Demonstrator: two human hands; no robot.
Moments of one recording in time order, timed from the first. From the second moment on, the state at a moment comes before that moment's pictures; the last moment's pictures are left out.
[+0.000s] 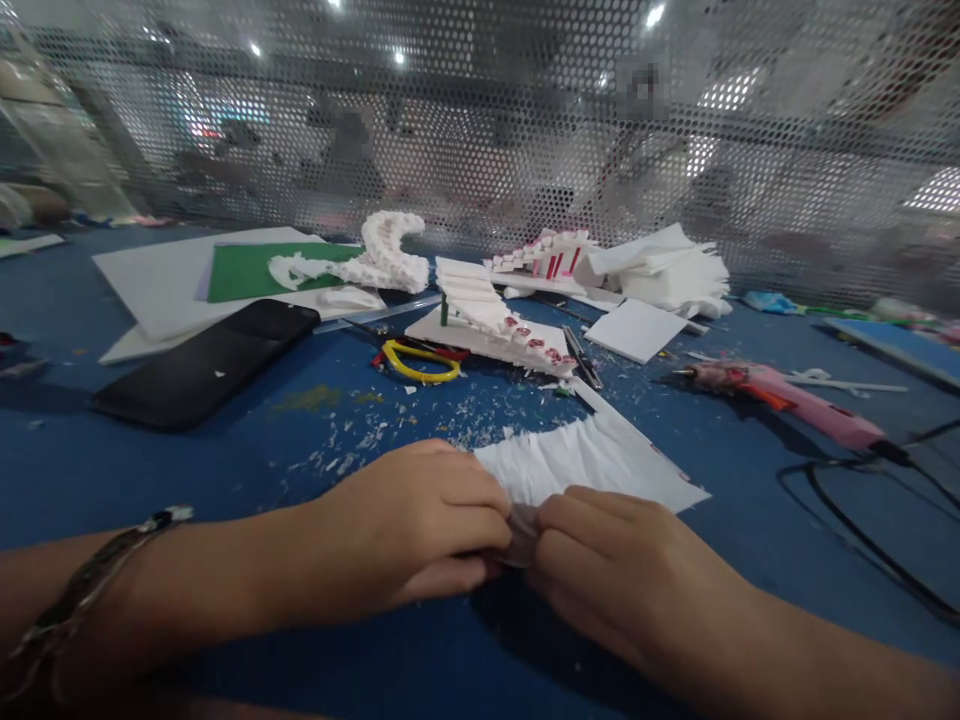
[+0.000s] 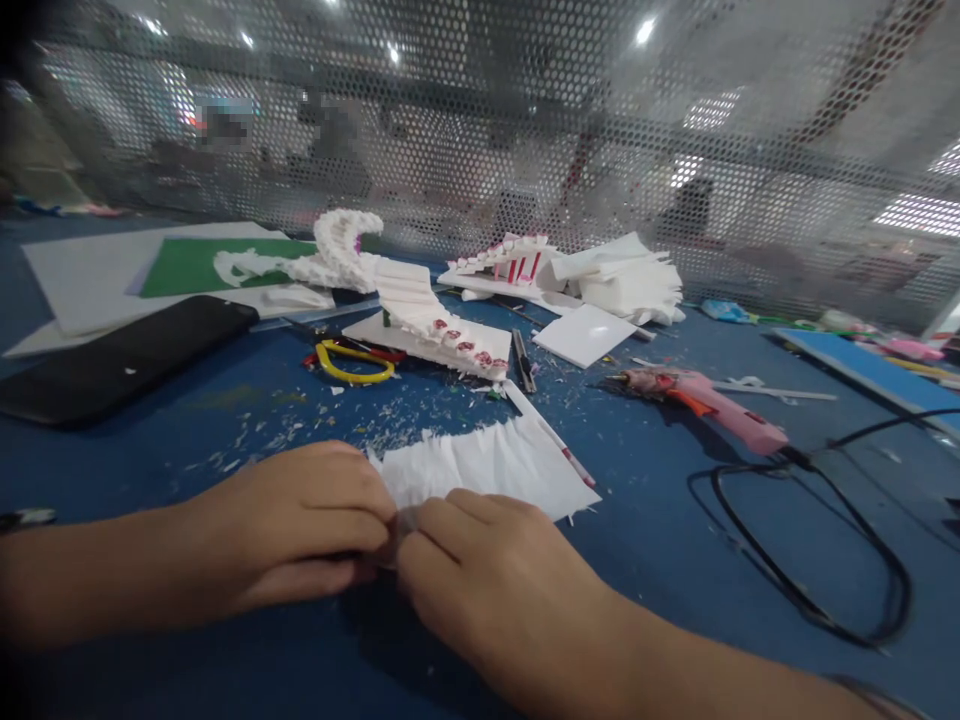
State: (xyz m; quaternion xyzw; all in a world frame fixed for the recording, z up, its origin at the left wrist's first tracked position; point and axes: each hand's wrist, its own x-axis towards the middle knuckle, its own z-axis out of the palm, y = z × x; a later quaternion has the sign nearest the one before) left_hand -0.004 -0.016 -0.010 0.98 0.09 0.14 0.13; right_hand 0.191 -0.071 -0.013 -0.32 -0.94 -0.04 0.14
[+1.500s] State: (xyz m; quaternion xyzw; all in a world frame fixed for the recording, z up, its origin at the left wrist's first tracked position) left_hand 0.009 -0.005 -0.015 0.92 0.22 0.14 0.30; right_hand 0.186 -0.061 -0.016 -0.46 -0.84 0.19 0.20
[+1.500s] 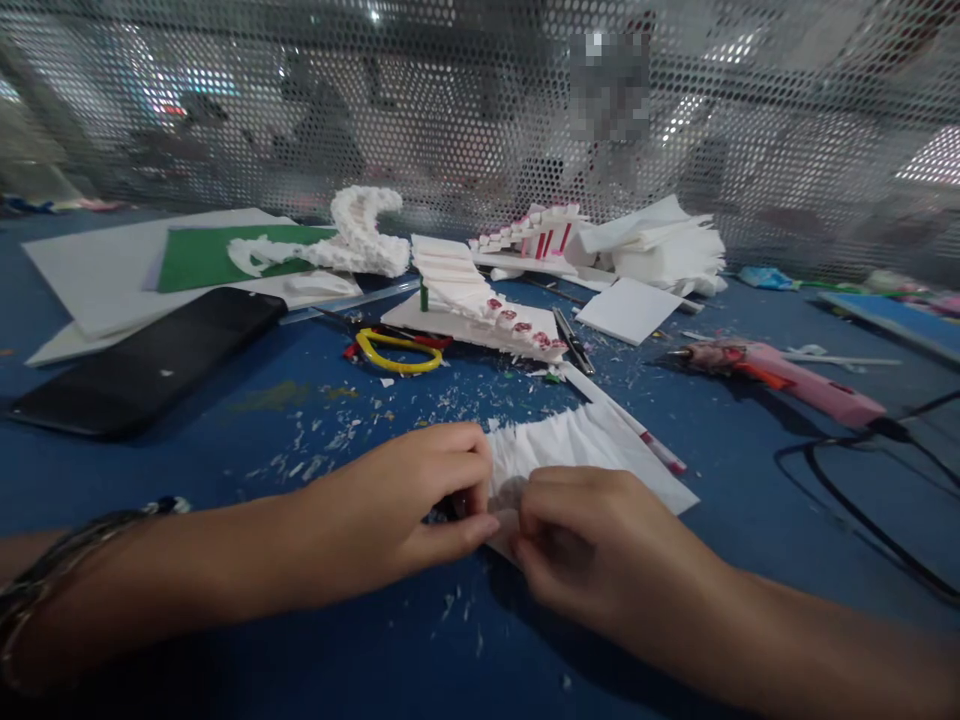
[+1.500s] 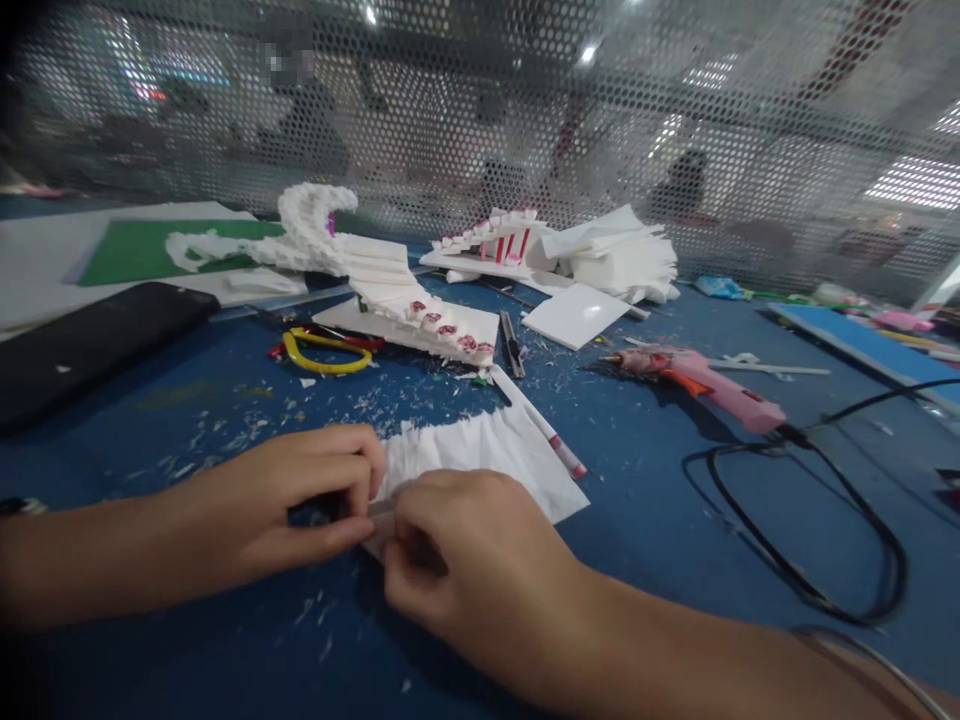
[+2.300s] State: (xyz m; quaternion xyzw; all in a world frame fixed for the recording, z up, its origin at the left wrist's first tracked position) left_hand 0.006 -0.006 -0.013 0.95 0.15 0.16 0.23; right_hand 0.196 -0.063 -0.011 -0.33 -0.93 0.01 0.18
